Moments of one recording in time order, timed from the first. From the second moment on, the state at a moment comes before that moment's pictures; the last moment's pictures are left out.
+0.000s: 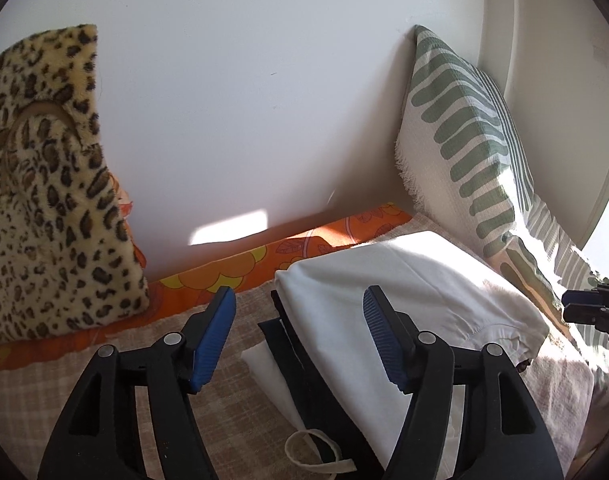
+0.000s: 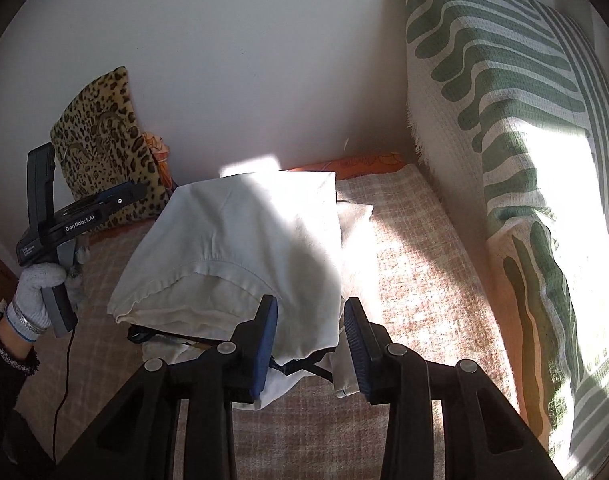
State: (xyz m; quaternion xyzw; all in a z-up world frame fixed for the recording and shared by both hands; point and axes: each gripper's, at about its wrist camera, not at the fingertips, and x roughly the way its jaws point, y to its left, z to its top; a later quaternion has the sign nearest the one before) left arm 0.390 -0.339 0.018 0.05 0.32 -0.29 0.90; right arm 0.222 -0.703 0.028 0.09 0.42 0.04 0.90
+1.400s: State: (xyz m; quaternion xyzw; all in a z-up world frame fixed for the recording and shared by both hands) left arm 0.146 -0.156 0.087 0.05 0.21 -0.29 0.93; right arm 0.075 -0.500 0.103 0.02 0.30 -0.01 0.95
